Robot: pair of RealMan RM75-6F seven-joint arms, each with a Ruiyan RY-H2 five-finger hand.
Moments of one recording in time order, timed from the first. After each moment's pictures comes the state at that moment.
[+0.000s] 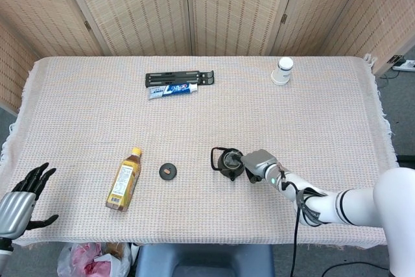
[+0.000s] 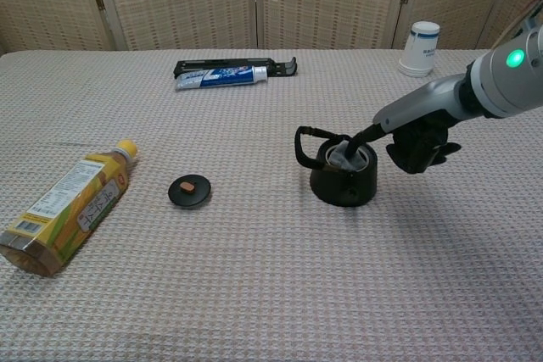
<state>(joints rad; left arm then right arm) -0.12 -1.03 0.04 -1.63 1.57 1.40 -0.04 1.42 -1.19 -0.27 -1.79 -0.38 0.52 -0.30</state>
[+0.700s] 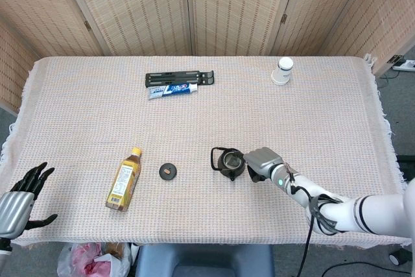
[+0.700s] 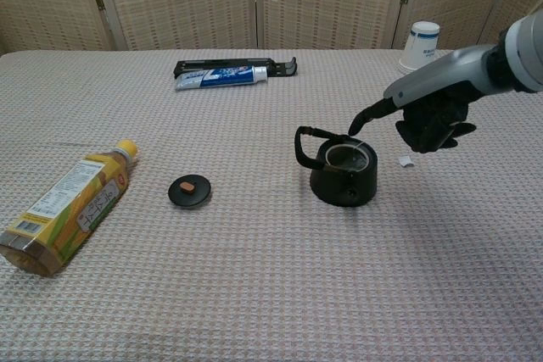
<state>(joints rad) -0.12 -1.04 0.04 -1.62 1.56 1.40 -0.04 1.37 -1.04 -0.24 -1.93 -0.52 0.58 -0.23</state>
